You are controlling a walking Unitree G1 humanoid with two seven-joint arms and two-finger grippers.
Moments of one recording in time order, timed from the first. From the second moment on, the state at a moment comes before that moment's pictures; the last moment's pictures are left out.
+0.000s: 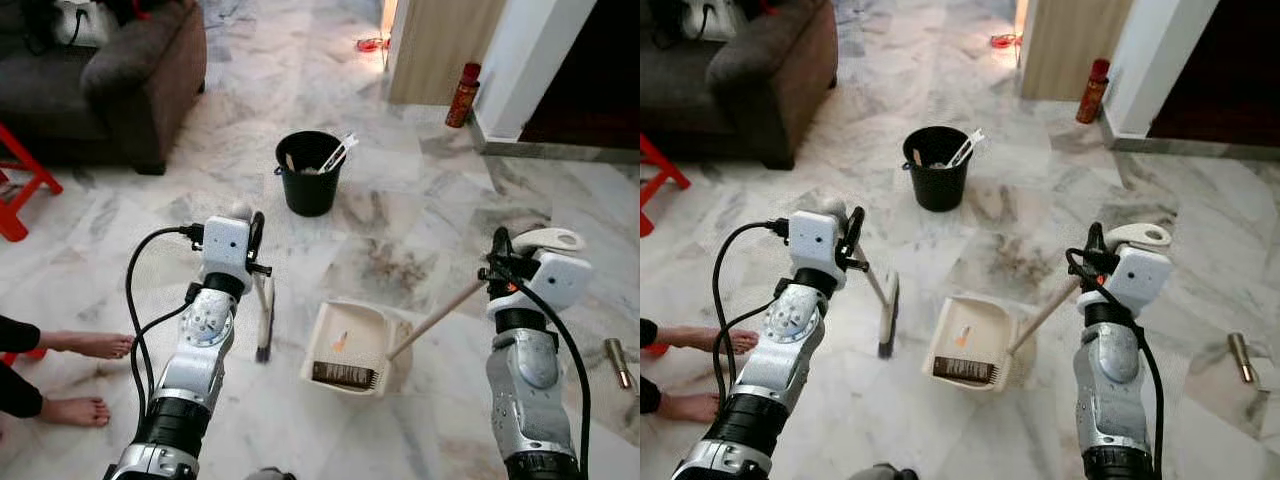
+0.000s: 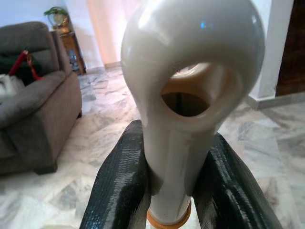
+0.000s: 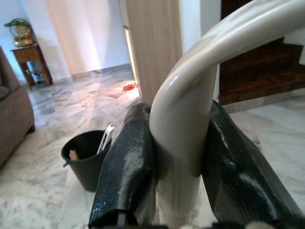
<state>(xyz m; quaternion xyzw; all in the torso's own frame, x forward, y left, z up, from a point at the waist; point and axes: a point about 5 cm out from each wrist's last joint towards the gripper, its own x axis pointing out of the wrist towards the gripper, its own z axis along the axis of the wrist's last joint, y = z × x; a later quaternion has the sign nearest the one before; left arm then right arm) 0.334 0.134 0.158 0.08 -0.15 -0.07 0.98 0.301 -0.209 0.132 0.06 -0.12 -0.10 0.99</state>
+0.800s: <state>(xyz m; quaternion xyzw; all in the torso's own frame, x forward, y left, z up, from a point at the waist) 0.334 0.123 0.161 0.07 -0.15 -0.08 0.98 0.304 -0.213 0.145 0.06 -0.14 -0.10 0.98</state>
